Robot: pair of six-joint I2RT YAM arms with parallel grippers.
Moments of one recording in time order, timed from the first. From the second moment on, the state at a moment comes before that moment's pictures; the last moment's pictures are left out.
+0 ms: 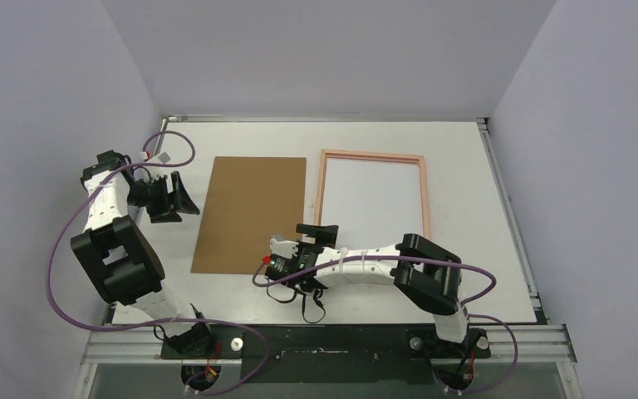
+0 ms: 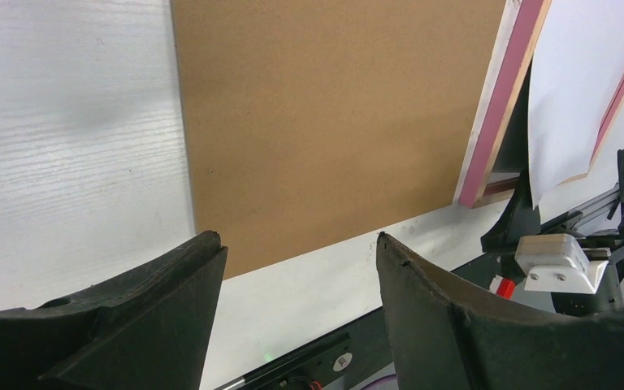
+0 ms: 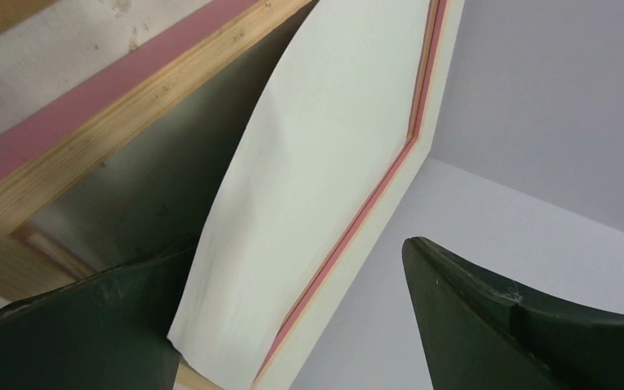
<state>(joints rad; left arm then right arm) 0.47 1.68 1.36 -1.11 0.63 0.27 1.28 1.94 1.28 -0.71 0.98 -0.21</state>
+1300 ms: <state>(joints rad) 0.44 1.68 1.36 -1.14 0.67 0.28 1.08 1.16 0.88 -0.92 0.46 0.97</state>
